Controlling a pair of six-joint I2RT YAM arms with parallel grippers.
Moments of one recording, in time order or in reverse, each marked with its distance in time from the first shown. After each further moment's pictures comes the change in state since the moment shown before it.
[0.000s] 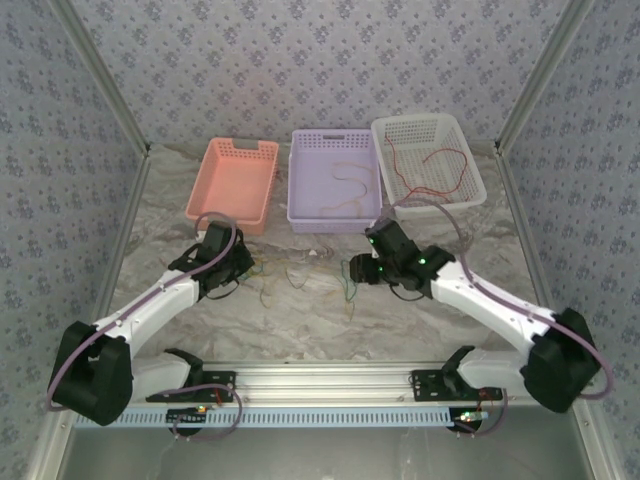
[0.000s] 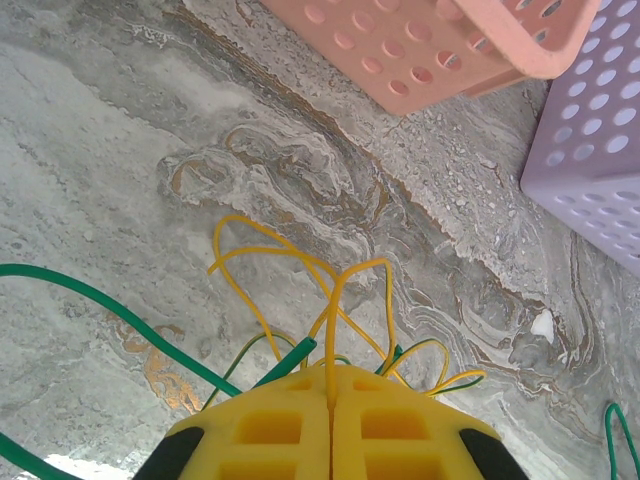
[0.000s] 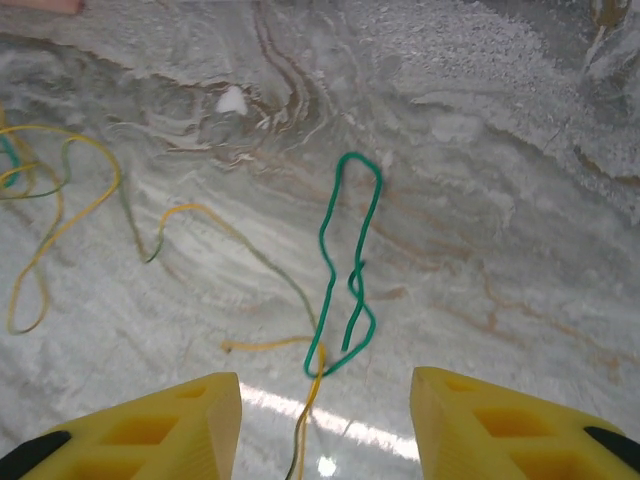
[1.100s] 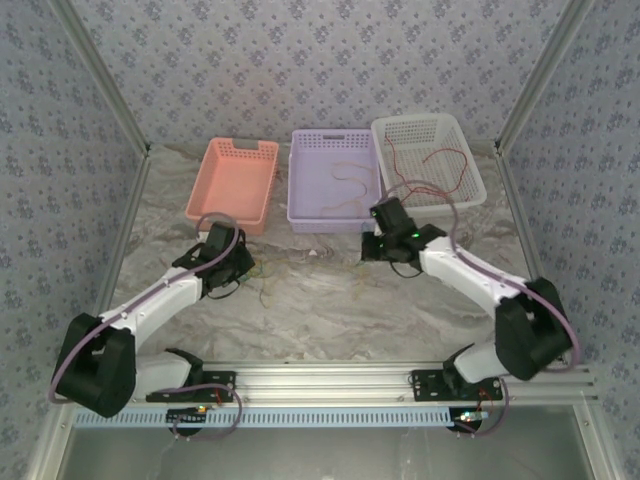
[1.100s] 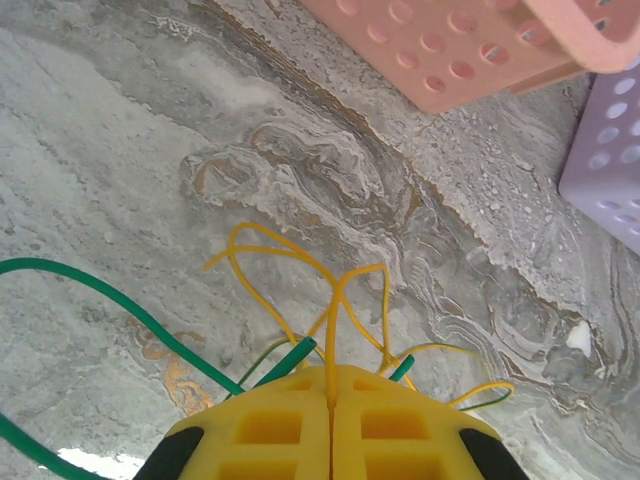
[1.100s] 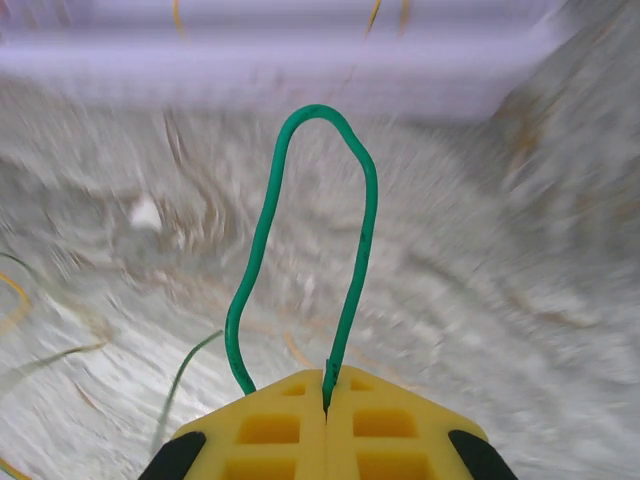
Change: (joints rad) left arm 0.000 0.045 0.000 0.003 -0.031 -0.002; right arm -0.169 0.140 0.084 0.092 -0.007 -0.104
